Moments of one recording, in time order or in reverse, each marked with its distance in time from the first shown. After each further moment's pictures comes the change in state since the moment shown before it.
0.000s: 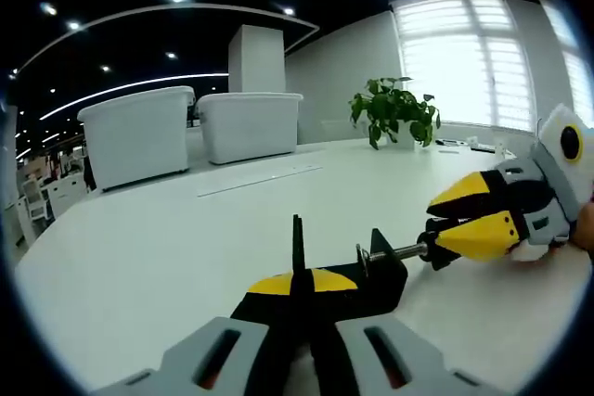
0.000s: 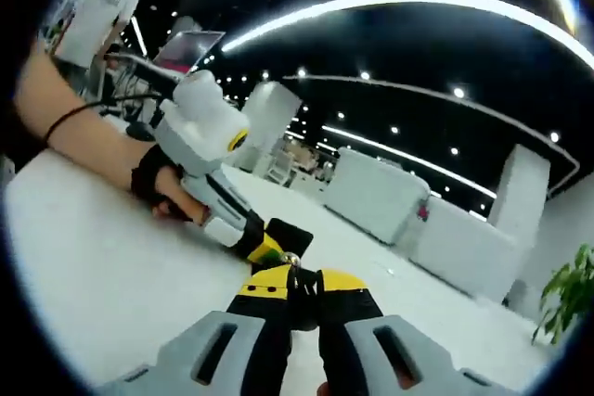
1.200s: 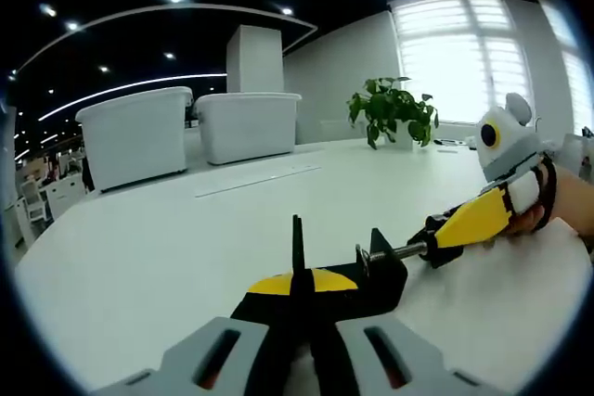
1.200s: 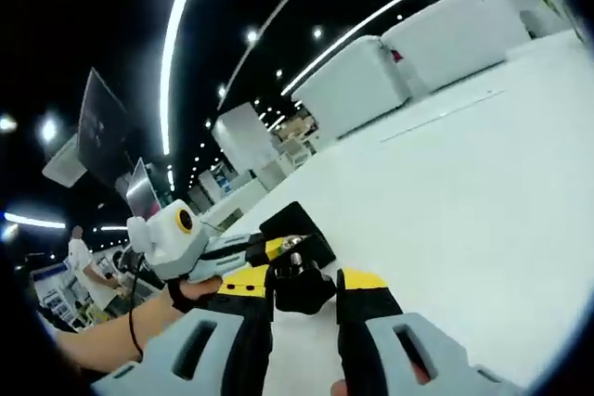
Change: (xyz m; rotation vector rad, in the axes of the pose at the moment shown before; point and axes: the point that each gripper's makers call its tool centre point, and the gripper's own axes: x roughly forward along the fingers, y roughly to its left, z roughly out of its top) left arm 0.004 0.007 0.001 0.005 0.000 -0.009; right arm -0.016 0.020 -0.027 1.227 0.177 0.184
